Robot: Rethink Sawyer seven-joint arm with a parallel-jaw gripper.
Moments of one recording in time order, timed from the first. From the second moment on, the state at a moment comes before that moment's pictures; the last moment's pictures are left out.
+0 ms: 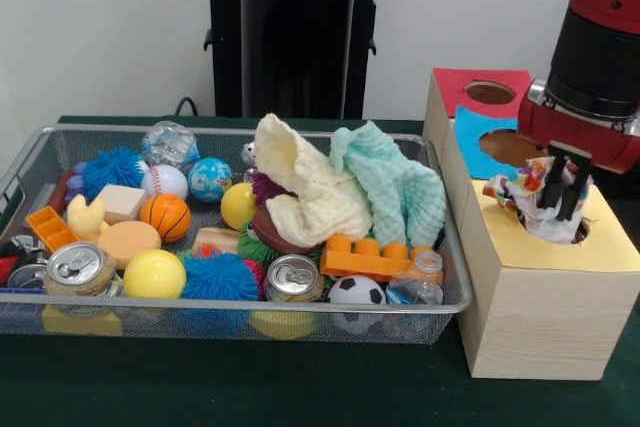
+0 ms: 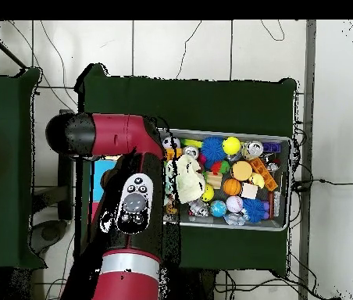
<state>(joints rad) 0.17 -0.41 -0.20 1.19 0.17 0.82 2.31</state>
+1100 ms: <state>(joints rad) 0.17 -0.36 -0.20 1.16 0.17 0.80 2.31</state>
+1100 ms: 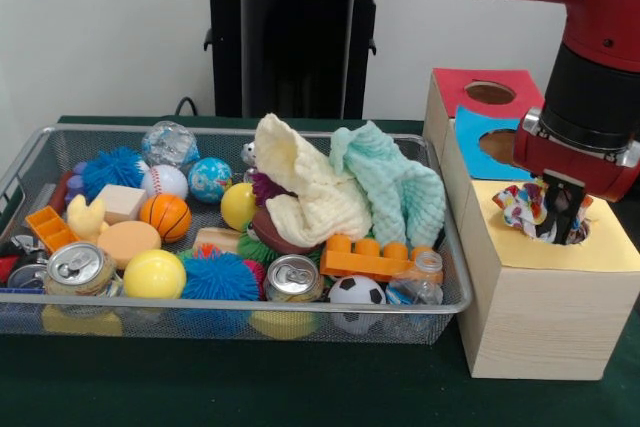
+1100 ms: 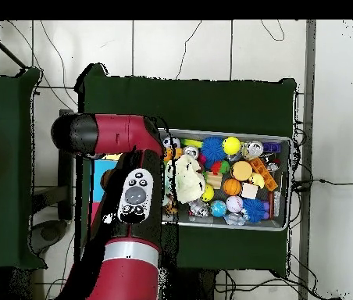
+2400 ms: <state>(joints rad) 0.14 -0.30 -0.17 1.16 0.17 0.67 2.31</state>
